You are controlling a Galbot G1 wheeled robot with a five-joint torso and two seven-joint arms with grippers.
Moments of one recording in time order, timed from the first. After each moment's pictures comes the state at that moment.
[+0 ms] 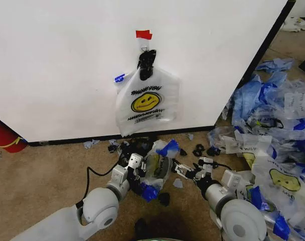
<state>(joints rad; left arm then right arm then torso) 0.92 -0.77 0.28 -2.12 -0.71 0.32 -0.46 -1.35 1.08 0.23 2.29 1.03 -0.46 0.55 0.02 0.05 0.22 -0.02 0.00</state>
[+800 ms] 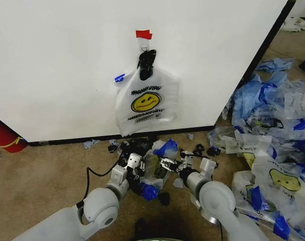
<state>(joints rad) 0.93 -0.78 0.27 -2.09 -0.71 0.31 -0.47 -1.14 1.16 0.09 2.09 1.15 -0.48 0.60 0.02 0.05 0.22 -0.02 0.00</state>
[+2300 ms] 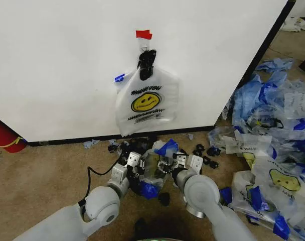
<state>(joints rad) 0.92 -0.80 0.27 -2.07 -0.71 0.29 -0.47 -1.06 1.25 0.00 2.09 1.22 -0.58 0.94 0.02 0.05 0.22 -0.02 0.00</state>
